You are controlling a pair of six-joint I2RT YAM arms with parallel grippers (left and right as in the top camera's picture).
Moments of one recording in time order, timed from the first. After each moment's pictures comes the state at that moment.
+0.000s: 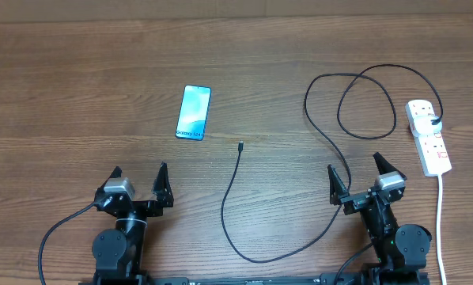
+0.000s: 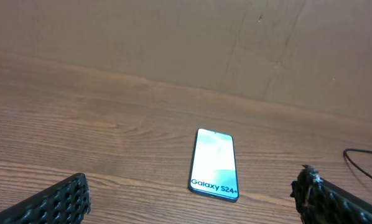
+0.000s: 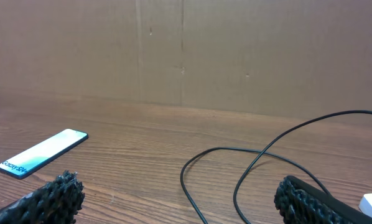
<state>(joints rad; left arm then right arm) -0.03 0.02 0.01 -0.08 0.00 -0.24 0.00 0.01 0.02 -0.01 -0.25 -0.01</state>
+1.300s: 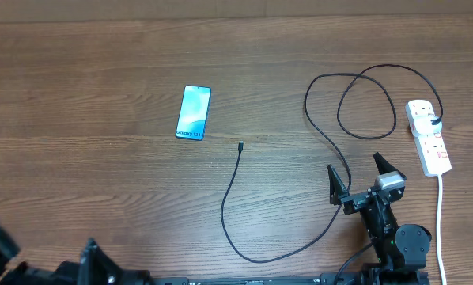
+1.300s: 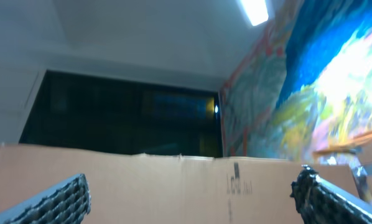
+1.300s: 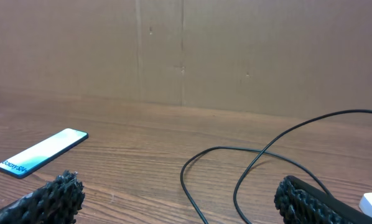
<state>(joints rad) -0.03 0.14 0.82 0.21 0.11 -0.18 0.00 0.01 0.02 -0.01 -0.25 -0.01</state>
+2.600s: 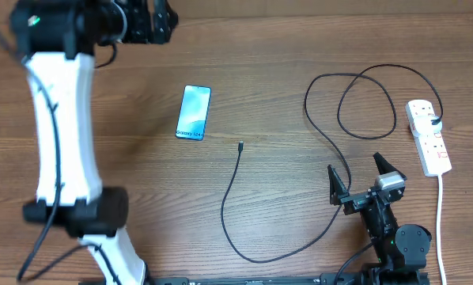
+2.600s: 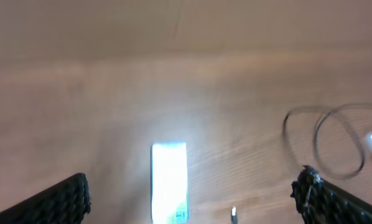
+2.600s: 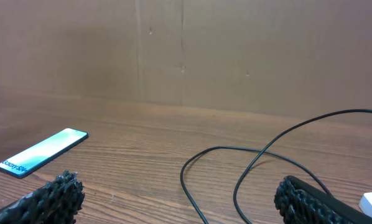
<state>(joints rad) -0.03 2.01 2.49 -1.38 0.28 -0.05 0.00 0.01 0.02 -0.01 -0.25 -0.01</state>
